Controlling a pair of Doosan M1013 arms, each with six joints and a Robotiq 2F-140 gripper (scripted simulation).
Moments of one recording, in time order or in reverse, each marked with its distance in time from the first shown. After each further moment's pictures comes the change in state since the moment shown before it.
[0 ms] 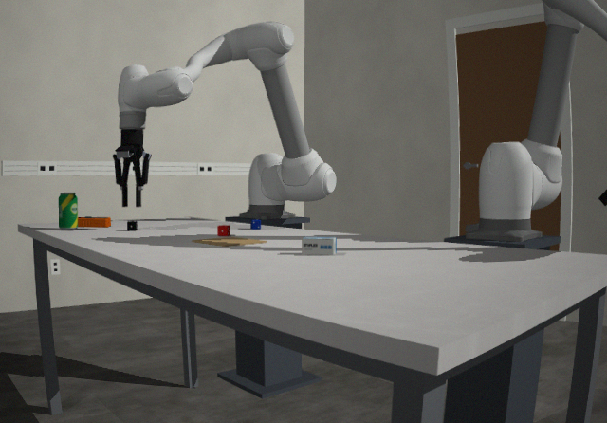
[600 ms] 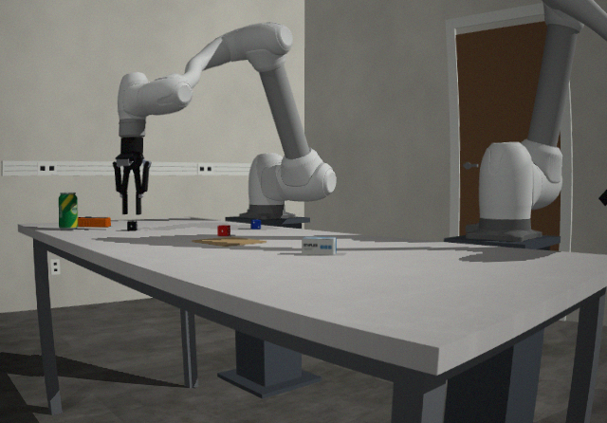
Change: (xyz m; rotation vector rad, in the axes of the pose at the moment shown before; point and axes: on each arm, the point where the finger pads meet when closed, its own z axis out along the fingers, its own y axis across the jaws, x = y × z) left arm 0.000 0.000 0.000 0.000 0.000 0.000; right arm 0.000 0.000 0.025 0.000 0.000 0.000
